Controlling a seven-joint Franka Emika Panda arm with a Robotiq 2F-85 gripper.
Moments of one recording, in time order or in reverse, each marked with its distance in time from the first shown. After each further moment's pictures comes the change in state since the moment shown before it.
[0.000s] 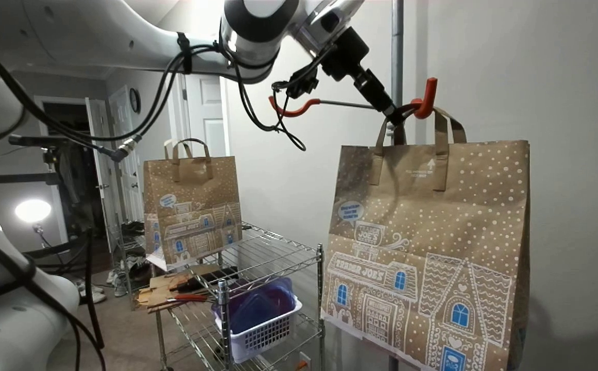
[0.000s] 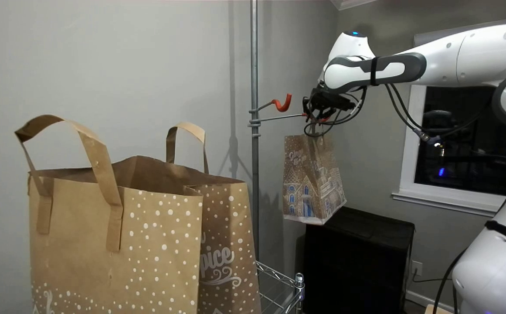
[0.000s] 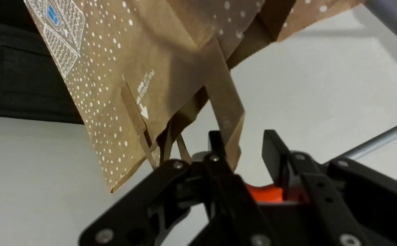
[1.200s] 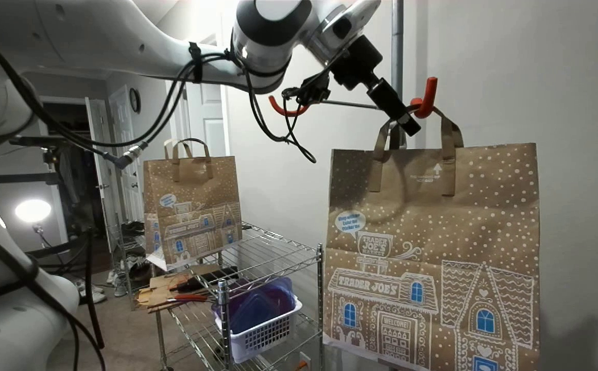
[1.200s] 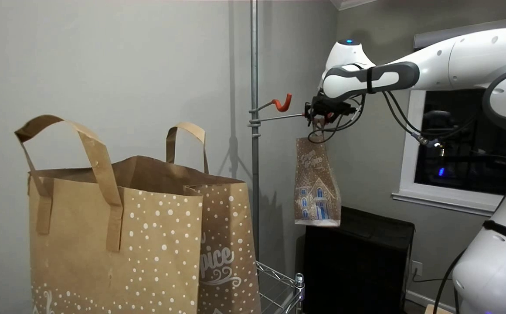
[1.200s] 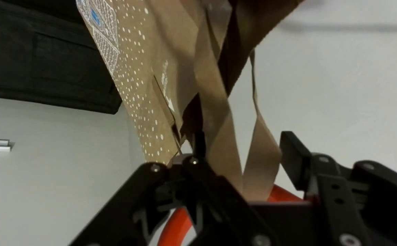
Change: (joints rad) arm 0.003 0.035 -0.026 0.000 -0.103 -0.008 0.022
